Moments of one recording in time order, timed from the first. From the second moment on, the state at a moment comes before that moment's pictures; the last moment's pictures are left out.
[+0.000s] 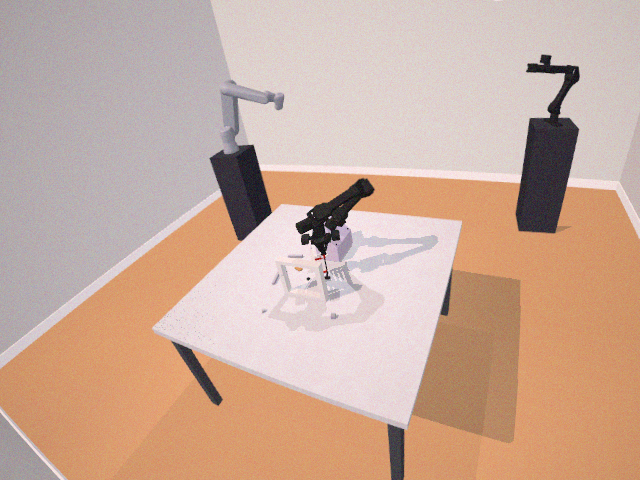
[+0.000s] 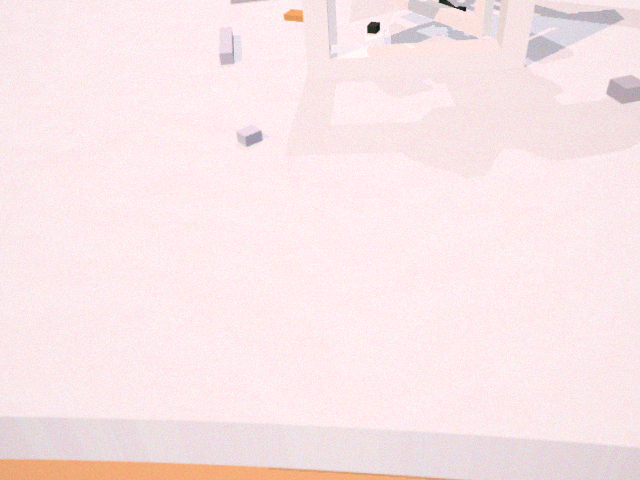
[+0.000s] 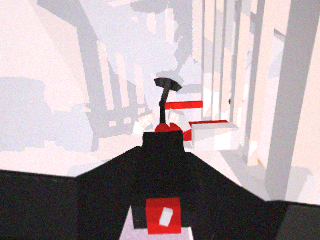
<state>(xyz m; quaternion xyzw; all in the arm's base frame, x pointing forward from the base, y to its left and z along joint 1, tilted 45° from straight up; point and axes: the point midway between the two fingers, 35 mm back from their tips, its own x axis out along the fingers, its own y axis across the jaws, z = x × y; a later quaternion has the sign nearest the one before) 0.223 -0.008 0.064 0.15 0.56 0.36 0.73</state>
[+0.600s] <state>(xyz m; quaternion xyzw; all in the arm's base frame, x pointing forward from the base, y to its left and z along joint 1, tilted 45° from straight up) 0.219 0.019 0.089 0.24 0.61 0.29 0.70</state>
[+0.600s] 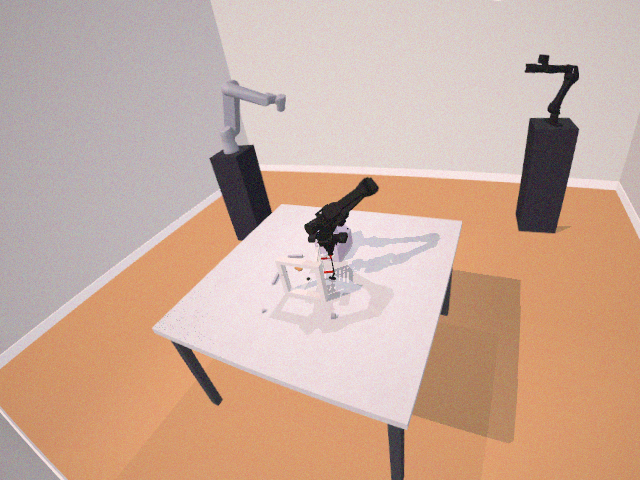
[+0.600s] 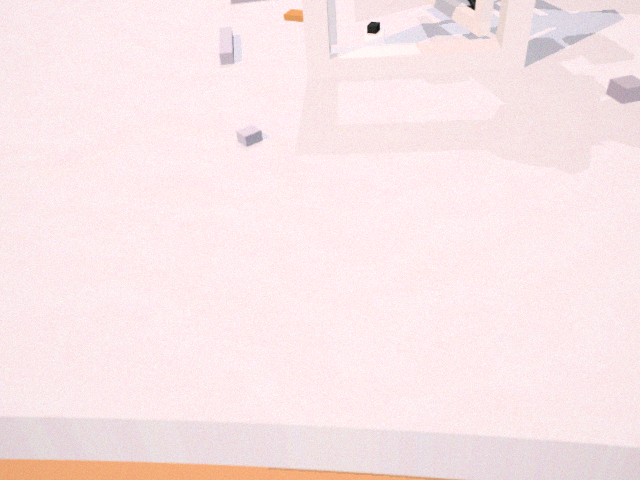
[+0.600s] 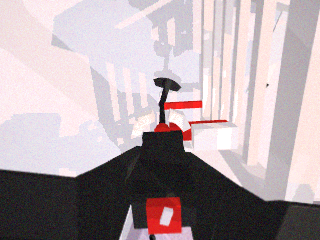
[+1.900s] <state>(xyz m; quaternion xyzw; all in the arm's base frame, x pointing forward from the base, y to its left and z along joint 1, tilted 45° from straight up) 0.228 0.054 0.125 0.35 0.64 0.19 0.66</state>
